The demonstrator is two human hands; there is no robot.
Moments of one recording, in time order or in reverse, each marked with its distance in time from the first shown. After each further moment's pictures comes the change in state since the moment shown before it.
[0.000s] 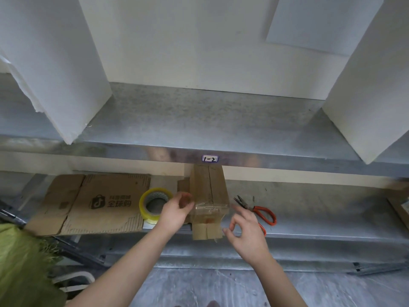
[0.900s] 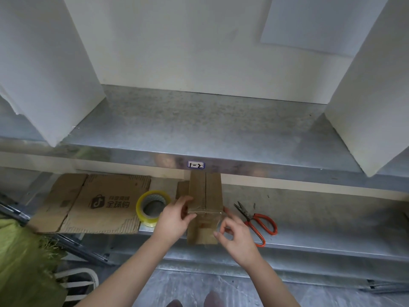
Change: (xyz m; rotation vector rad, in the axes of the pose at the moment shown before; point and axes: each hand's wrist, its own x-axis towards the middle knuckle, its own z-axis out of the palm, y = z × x) left_hand -0.006 0.002 0.016 0.365 0.110 0.210; right_hand 0.022 0.019 0.012 0.286 -0.092 -0.057
